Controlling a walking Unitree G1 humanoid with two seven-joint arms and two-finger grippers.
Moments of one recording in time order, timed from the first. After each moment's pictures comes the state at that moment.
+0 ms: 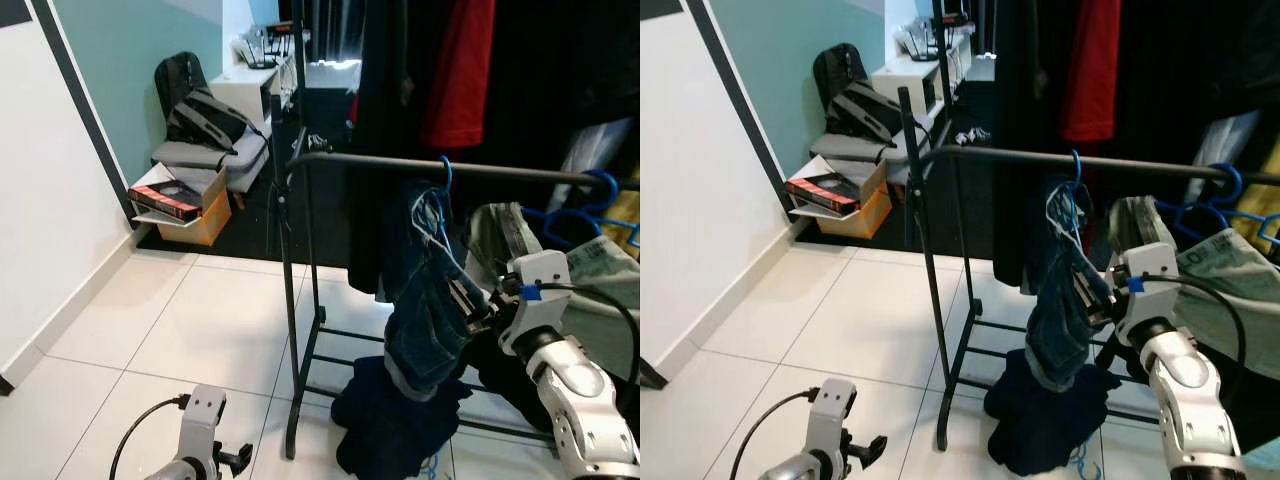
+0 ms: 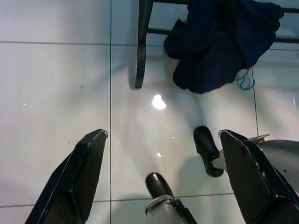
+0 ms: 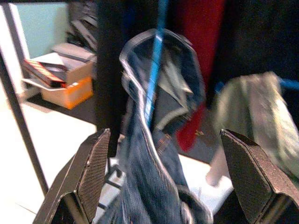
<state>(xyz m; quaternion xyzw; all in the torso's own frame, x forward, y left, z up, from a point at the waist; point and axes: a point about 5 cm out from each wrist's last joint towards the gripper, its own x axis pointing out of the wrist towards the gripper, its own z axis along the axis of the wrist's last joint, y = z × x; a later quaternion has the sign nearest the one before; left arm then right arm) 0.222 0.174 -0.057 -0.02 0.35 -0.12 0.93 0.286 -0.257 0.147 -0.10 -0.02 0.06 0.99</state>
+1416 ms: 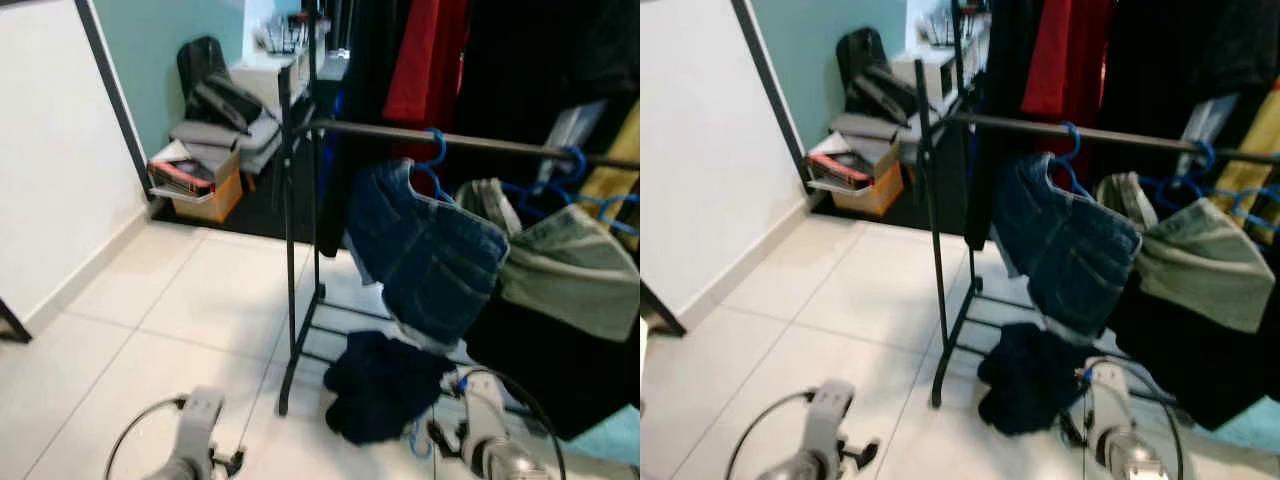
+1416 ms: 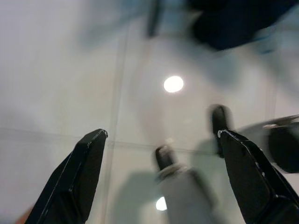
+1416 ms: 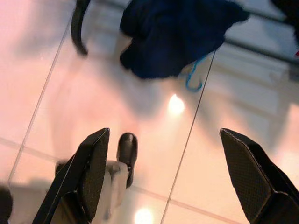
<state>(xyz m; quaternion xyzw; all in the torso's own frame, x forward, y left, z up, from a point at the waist) 0.206 0.193 -0.066 0.01 0.39 -0.09 0.92 0.225 -0.249 -0.041 -0.03 0.41 0.00 0.91</state>
